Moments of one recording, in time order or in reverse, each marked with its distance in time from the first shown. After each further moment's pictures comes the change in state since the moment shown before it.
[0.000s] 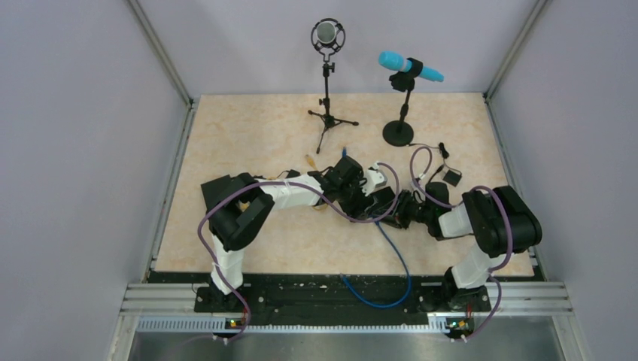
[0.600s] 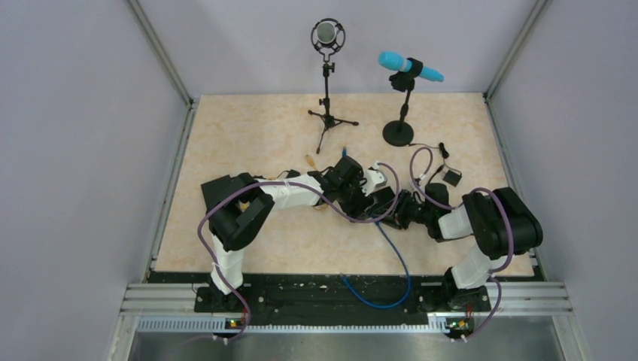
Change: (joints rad) left arm 0.001 0.000 0.000 -0.002 0.001 0.002; right arm 0.010 -0.006 -0.019 0.040 0.021 0.014
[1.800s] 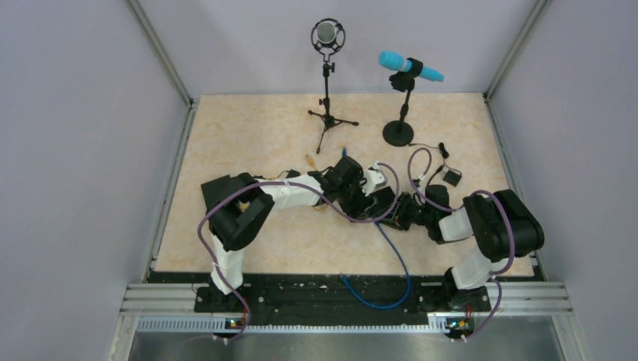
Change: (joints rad) left arm 0.000 0.000 0.000 0.000 0.000 0.000; right arm 0.004 -0.024 -0.020 0.001 0.006 -0.058
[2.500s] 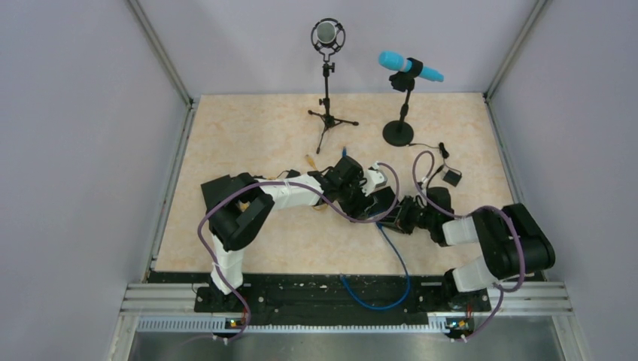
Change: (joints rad) left arm 0.000 0.000 0.000 0.000 -0.001 0.000; right arm 0.005 -0.084 -0.021 -0.108 0.049 -0.029
